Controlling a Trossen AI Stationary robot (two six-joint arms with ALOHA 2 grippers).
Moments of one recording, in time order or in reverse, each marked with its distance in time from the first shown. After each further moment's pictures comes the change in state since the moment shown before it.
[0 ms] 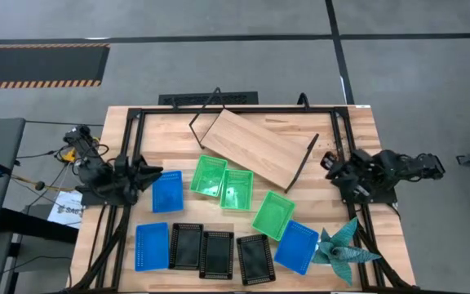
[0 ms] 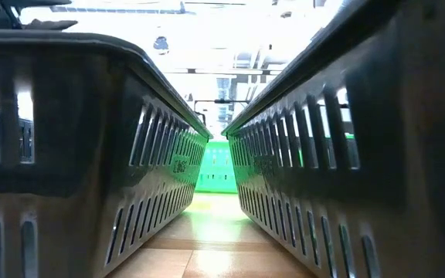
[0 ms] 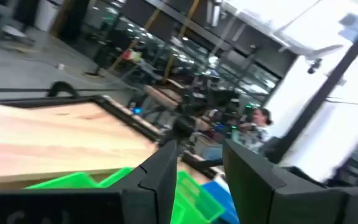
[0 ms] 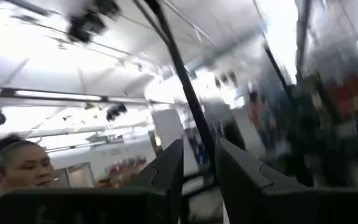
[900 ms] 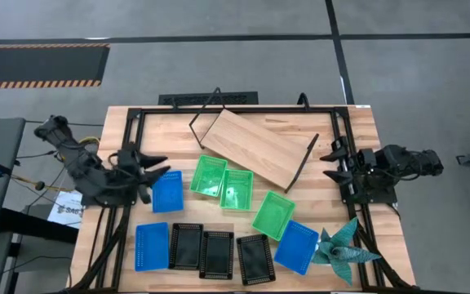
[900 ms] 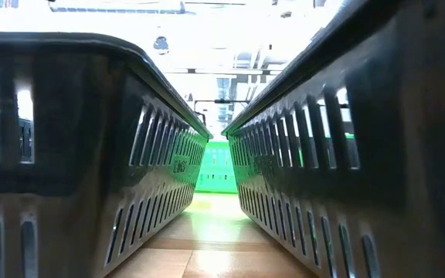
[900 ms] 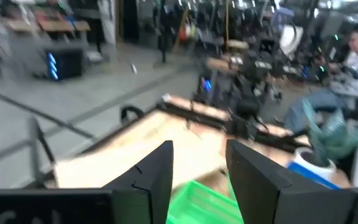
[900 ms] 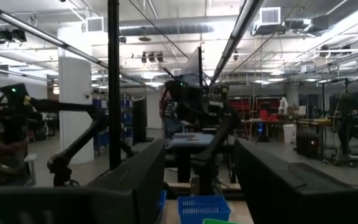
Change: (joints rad) left arm 0.140 0.672 0.690 -0.624 -0.062 -0.112; right arm 0.048 0.001 0.179 -0.384 0.298 -0.494
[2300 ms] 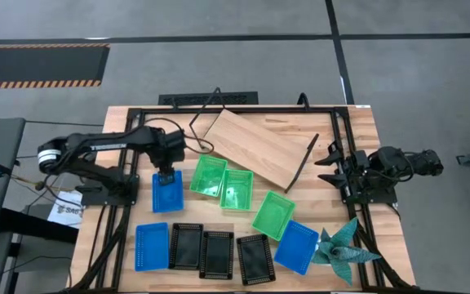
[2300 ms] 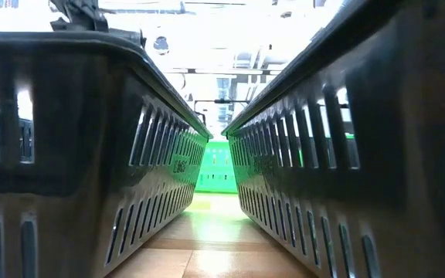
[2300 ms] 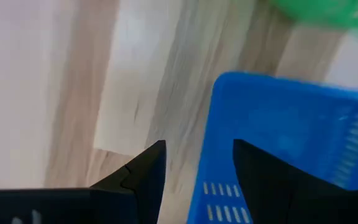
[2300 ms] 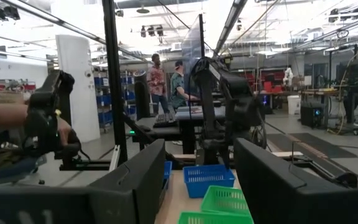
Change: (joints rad) left arm 1.108 0.585 0.005 -0.646 1.167 0.529; right arm 0.000 0.000 0.000 -0.118 -0.003 0.057
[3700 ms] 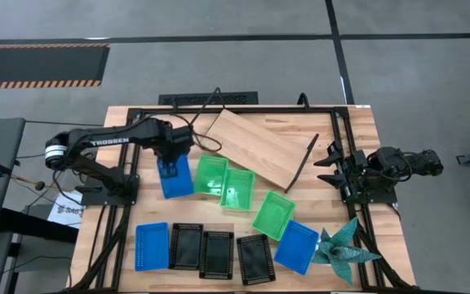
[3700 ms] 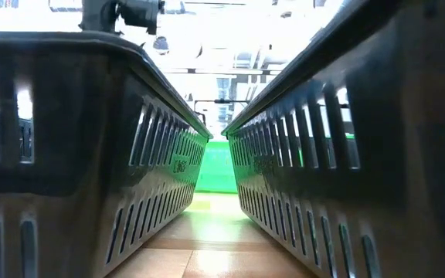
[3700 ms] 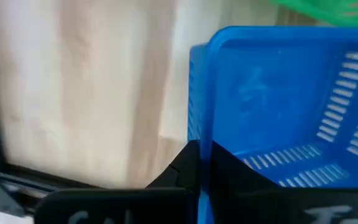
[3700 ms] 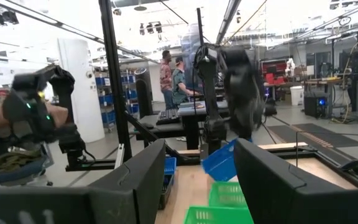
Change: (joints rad) left arm -0.107 0.076 0.340 -0.248 -0.223 -0.004; right arm 0.000 0.000 0.000 -0.022 0.002 0.052
